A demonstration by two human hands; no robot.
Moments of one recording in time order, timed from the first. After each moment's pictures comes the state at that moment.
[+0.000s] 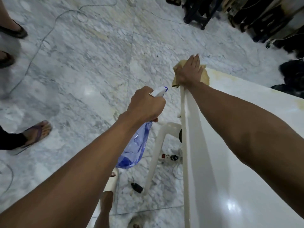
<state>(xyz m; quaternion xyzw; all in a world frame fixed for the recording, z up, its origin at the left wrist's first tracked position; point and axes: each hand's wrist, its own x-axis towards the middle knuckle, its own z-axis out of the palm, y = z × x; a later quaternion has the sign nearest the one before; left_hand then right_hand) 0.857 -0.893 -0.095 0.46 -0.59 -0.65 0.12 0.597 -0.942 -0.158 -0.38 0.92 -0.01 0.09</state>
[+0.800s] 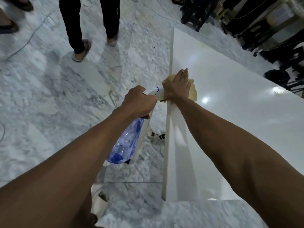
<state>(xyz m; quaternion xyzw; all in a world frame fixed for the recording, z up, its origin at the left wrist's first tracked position) 0.933 -0.696 -0.101 0.50 -0.58 -0.63 0.12 0.730 -0.701 -0.154 -0.42 0.90 -0.03 0.09</state>
